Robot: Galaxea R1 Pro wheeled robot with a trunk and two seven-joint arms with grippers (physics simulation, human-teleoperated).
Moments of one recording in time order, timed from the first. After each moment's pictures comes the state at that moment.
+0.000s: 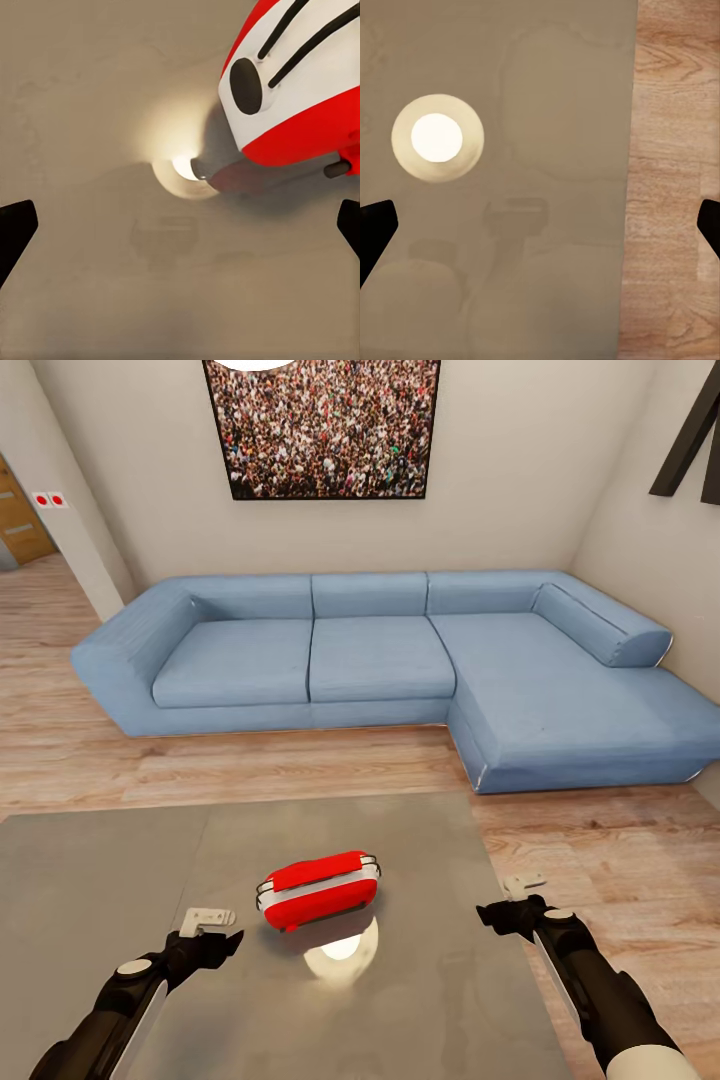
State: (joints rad) left arm -0.29 0.16 0.00 -1.11 0.08 0.43 -0.18; right arm -0.46 -0.13 -0.01 -0.99 0.14 0.53 0.19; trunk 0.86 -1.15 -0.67
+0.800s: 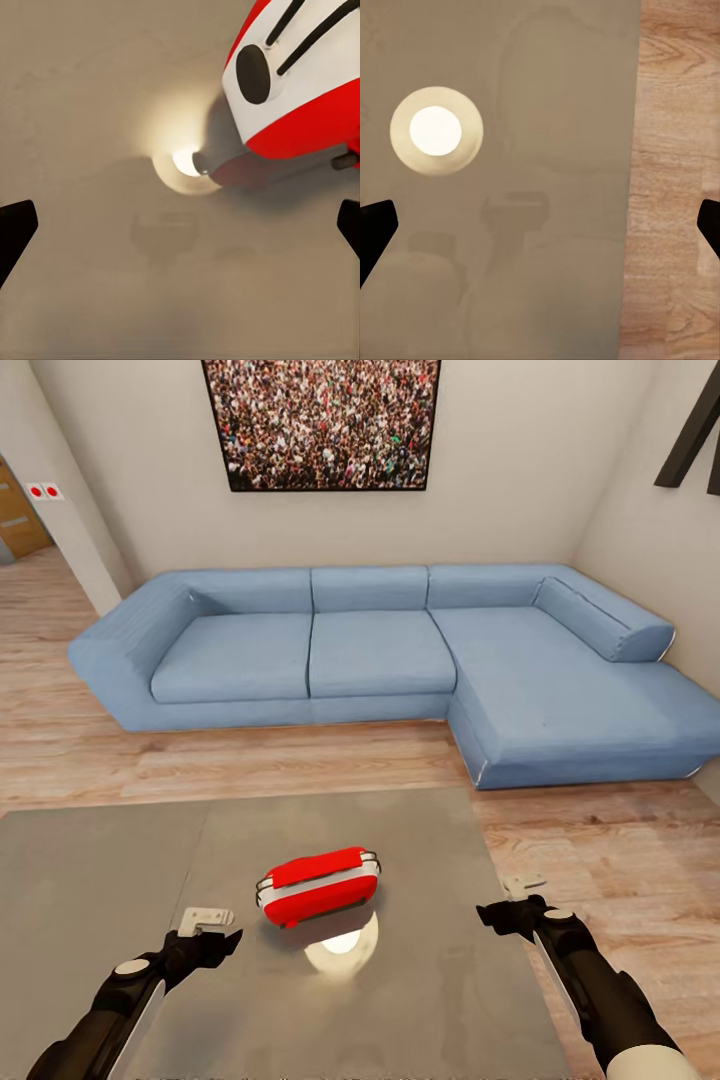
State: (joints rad) left arm -0.29 0.16 0.00 -1.11 0.08 0.43 -0.18; right arm -0.46 -0.13 0.00 -0.99 0.14 0.53 0.19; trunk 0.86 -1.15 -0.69
